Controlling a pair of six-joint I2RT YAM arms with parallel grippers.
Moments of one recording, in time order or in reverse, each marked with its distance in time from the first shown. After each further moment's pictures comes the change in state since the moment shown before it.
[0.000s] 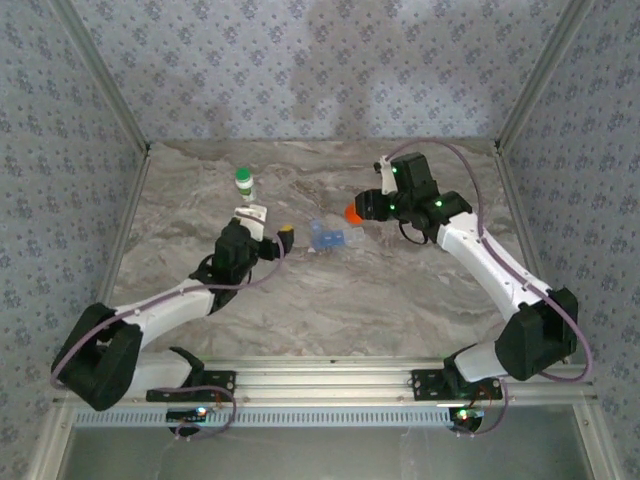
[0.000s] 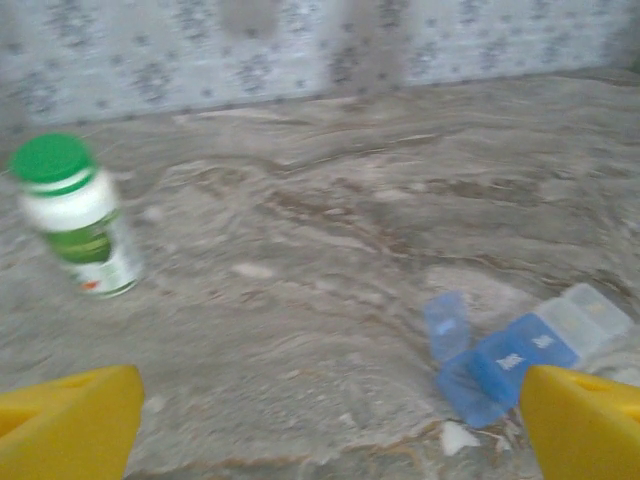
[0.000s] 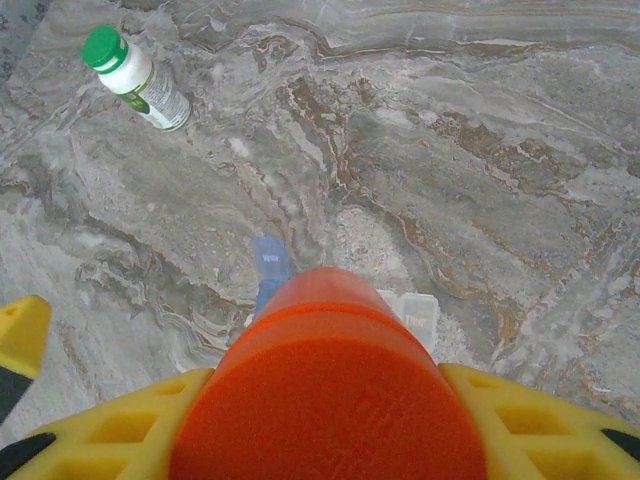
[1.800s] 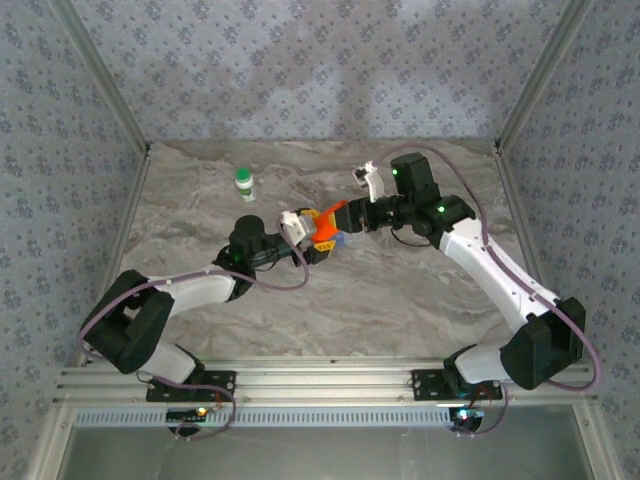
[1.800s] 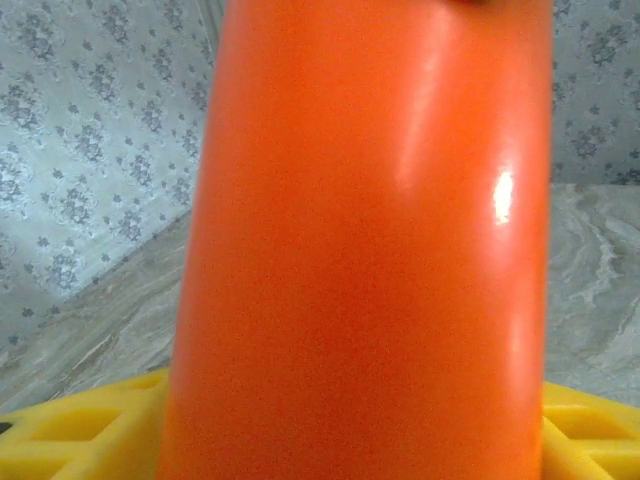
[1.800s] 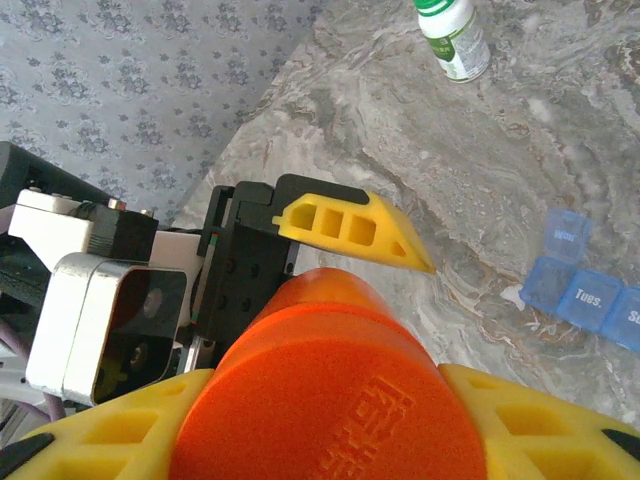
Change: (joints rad) left arm -0.056 0.206 0.106 0.335 0.684 0.338; right arm 0.038 -0.042 -0.001 0.039 -0.508 -0.008
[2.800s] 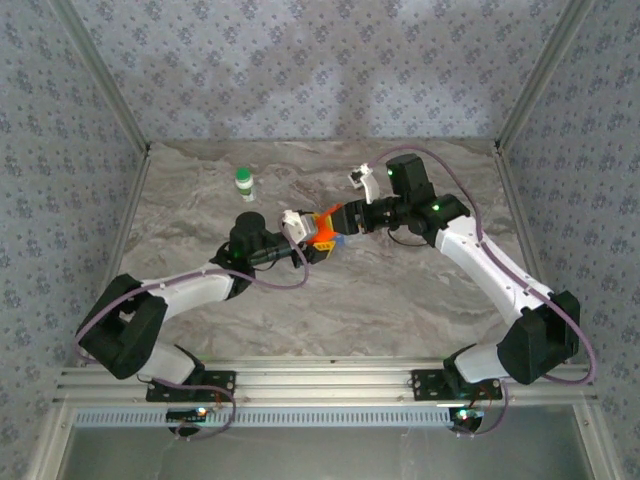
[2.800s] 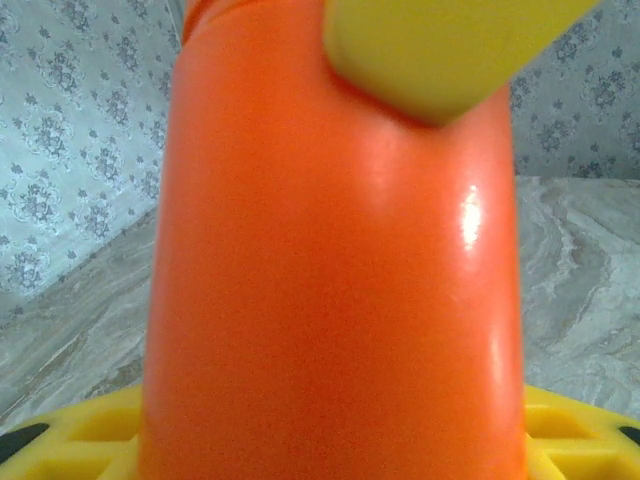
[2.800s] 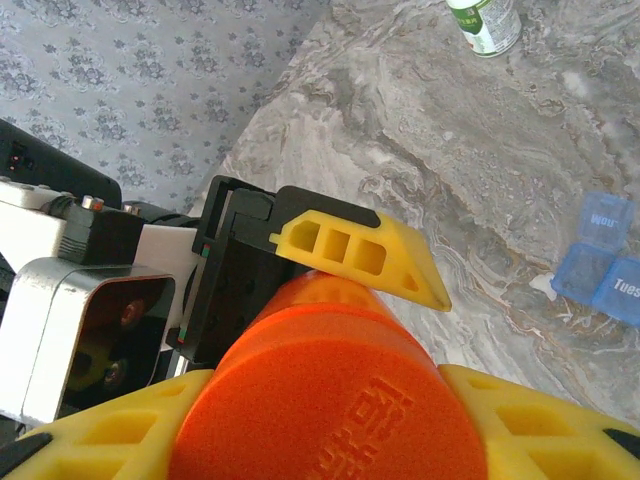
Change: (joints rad) left arm -0.004 -0.037 0.031 -0.116 0.041 0.010; right arm 0.006 0.031 0.000 0.001 -0.042 0.012
